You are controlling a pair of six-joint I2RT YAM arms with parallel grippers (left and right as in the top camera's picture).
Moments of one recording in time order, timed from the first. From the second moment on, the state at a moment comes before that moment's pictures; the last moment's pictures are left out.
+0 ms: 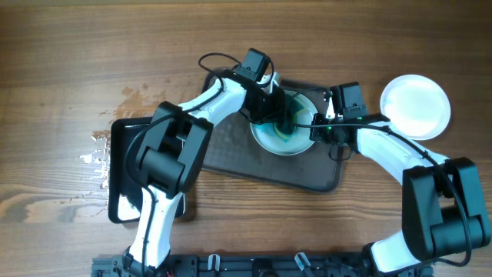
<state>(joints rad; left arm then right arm) -0.51 2.29 1.59 -0.51 0.68 -0.66 0.20 1.71 0.85 -0.32 -0.14 0.38</state>
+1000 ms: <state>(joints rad) -0.49 2.30 1.59 -0.66 0.83 -0.38 0.21 1.71 0.85 -0.34 -0.18 0.38</state>
